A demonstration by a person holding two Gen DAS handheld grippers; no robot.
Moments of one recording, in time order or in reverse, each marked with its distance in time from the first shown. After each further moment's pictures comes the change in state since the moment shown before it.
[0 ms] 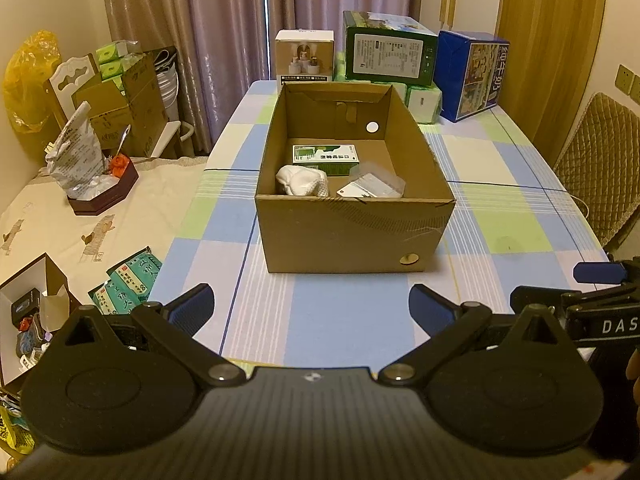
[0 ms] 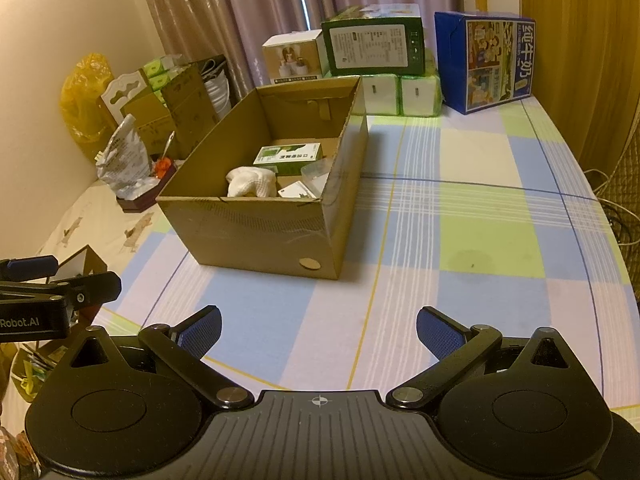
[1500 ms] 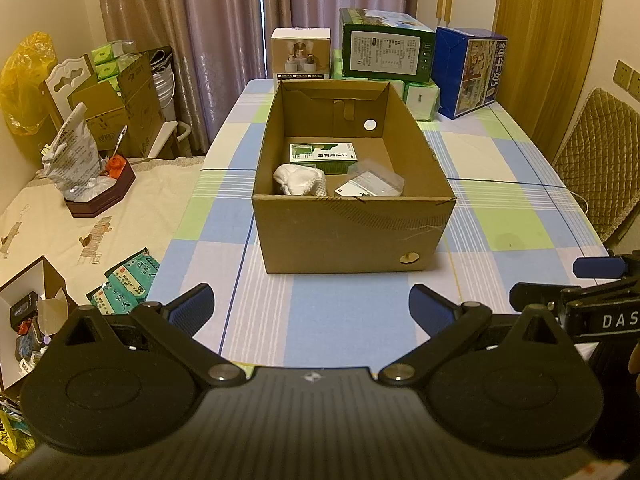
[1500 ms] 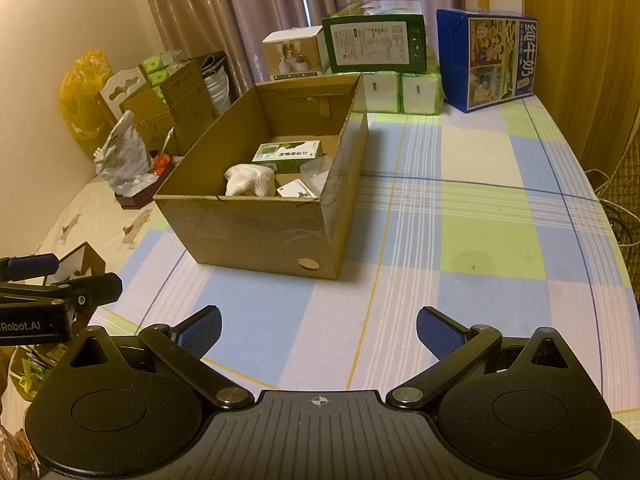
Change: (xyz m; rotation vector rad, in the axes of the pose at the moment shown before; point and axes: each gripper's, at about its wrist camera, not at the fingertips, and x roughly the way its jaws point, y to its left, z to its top) left arm 0.004 0.002 0.001 0.010 0.005 -0.009; right arm 0.006 0.002 0.003 -0.002 0.010 -0.004
